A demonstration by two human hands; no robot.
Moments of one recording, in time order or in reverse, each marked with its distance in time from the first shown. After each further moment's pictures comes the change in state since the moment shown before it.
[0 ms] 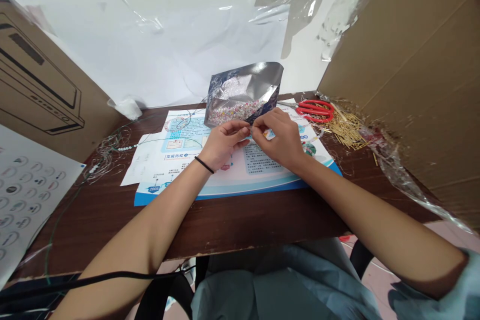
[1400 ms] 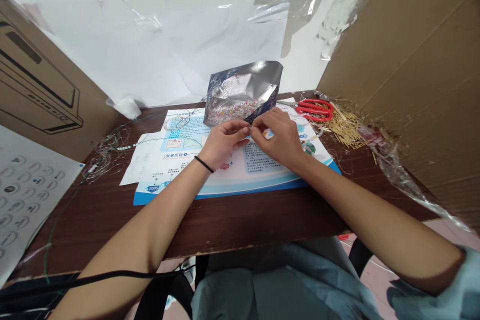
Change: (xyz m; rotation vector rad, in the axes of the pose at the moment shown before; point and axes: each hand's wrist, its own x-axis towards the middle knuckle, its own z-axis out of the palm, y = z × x) left_hand 0.000 -0.001 0.000 0.010 -0.017 0.008; right_hand -0.001 0.002 0.001 -0.041 -0.015 -0.014
